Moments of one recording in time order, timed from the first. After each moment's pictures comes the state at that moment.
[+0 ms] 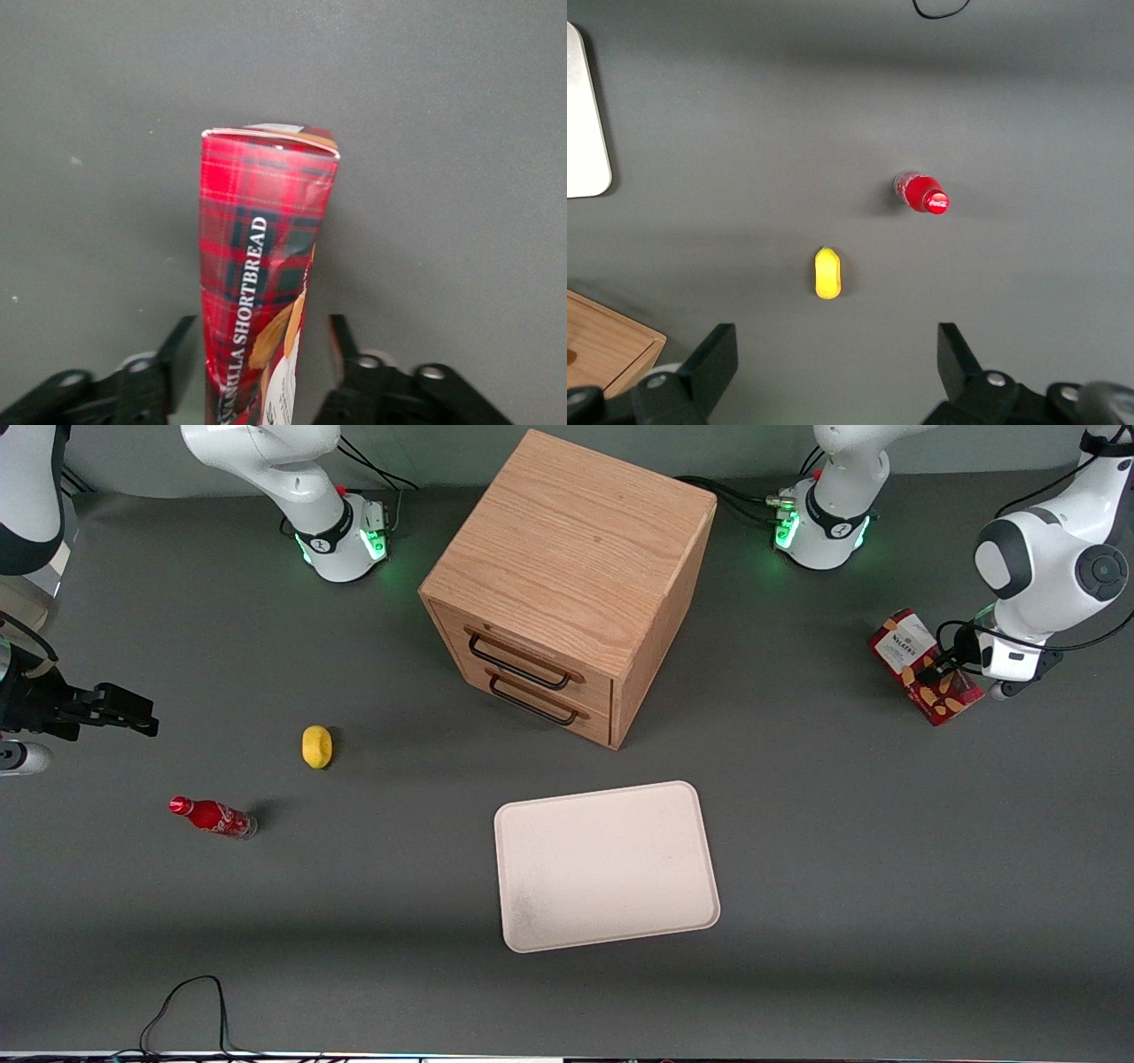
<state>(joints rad) 0.34 -0.05 0.04 -2.70 0.04 2.53 -0.28</state>
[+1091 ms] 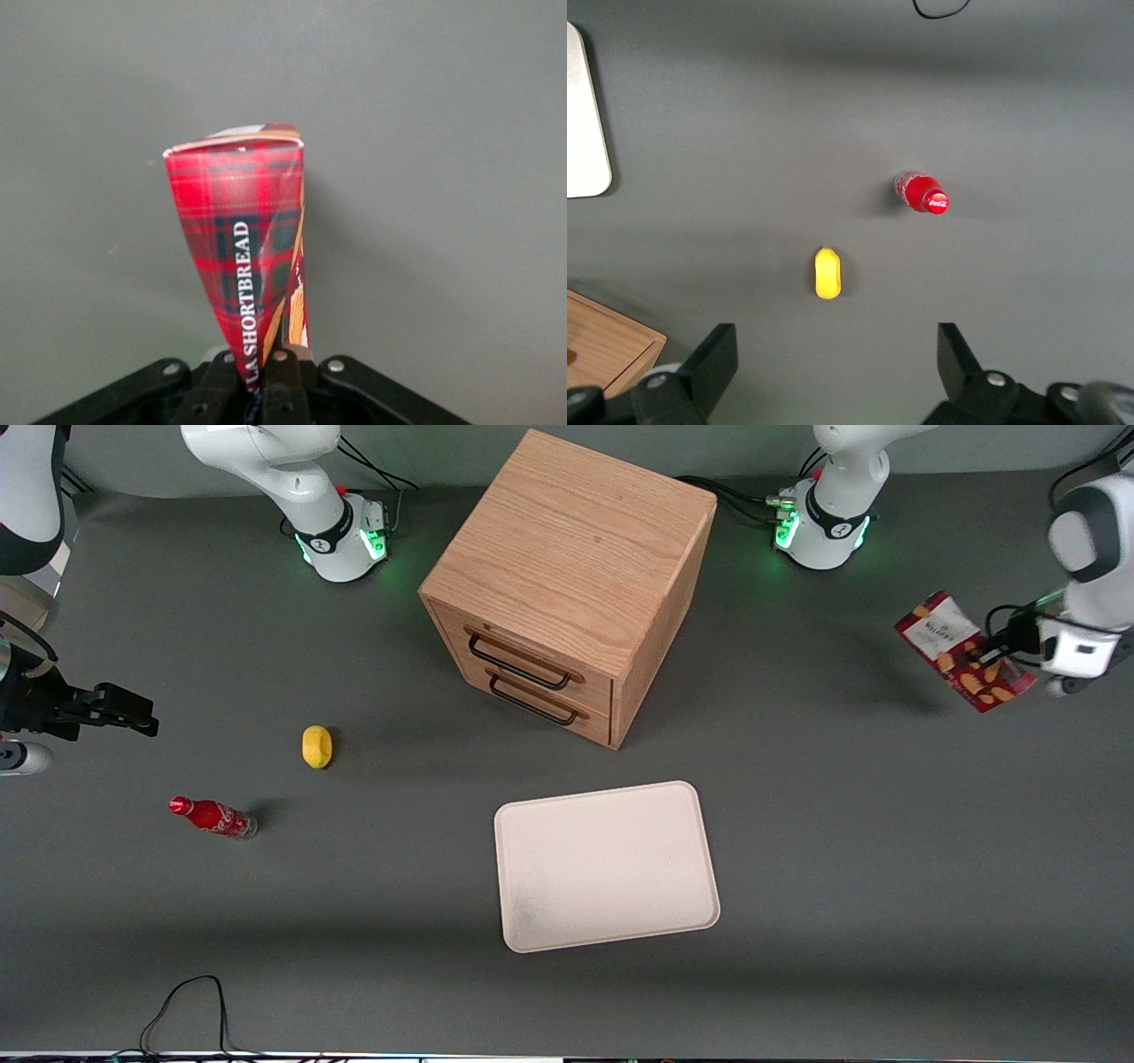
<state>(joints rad) 0.33 -0.20 0.00 -2.34 0.04 1.92 -0.28</state>
